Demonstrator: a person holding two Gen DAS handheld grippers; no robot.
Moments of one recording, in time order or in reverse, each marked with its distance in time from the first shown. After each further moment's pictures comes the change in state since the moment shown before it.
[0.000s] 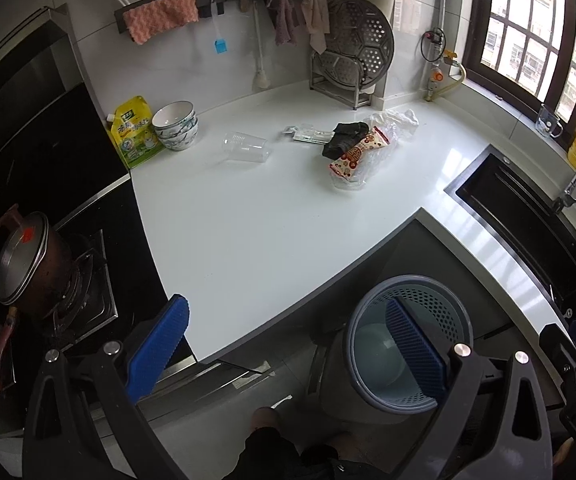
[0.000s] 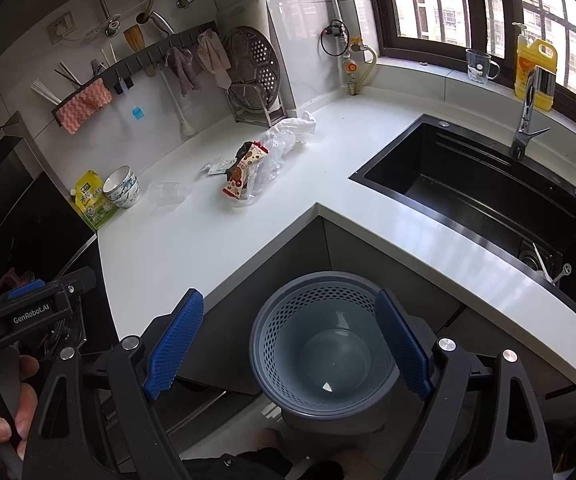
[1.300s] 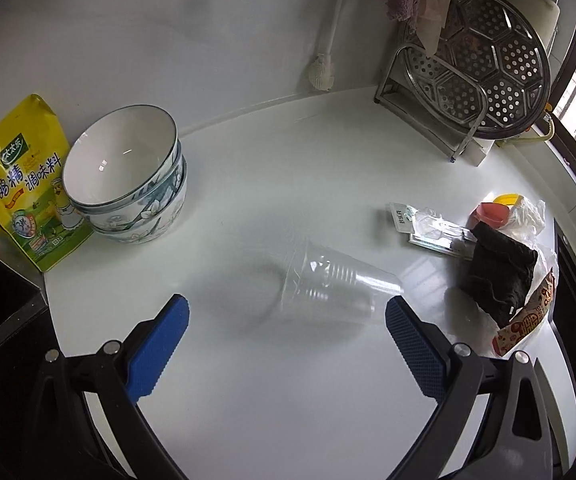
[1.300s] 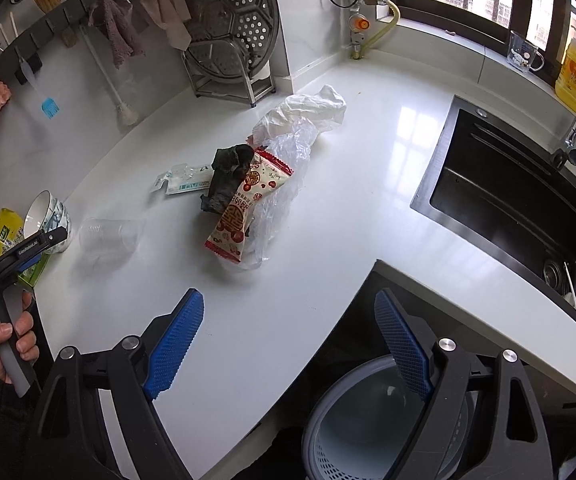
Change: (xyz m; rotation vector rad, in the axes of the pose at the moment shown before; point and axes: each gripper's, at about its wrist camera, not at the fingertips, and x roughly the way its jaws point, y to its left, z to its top) left arm 0.349 0.172 0.247 -0.042 0.073 -0.187; right arm 0.234 0.098 0.150 0.081 0.150 -0.202
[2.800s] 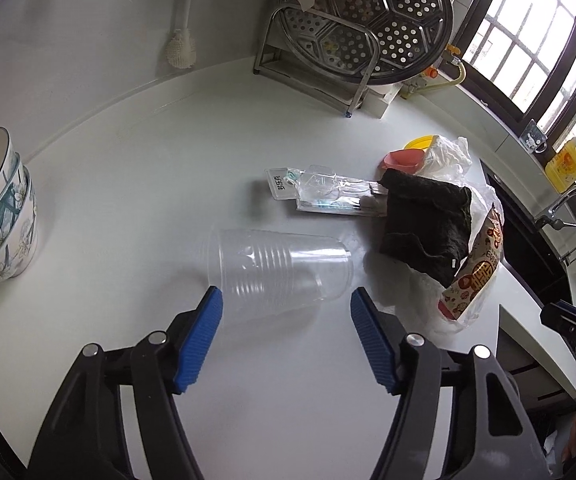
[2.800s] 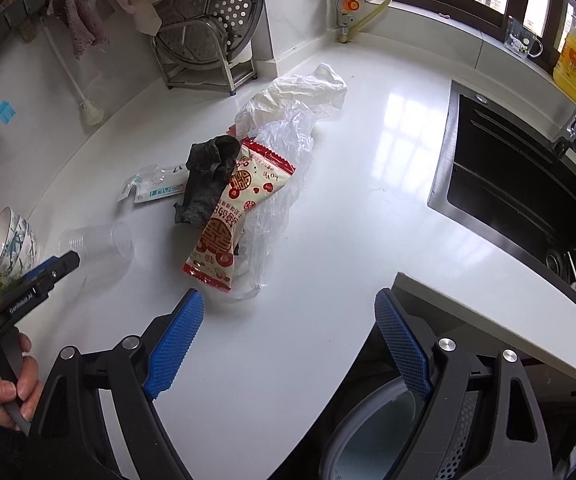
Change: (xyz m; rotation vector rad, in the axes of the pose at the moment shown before) left arm 0.039 -0.070 -0.015 0.228 0.027 -0.281; right arm 0.071 0.009 0.026 0.103 0.013 -0.040
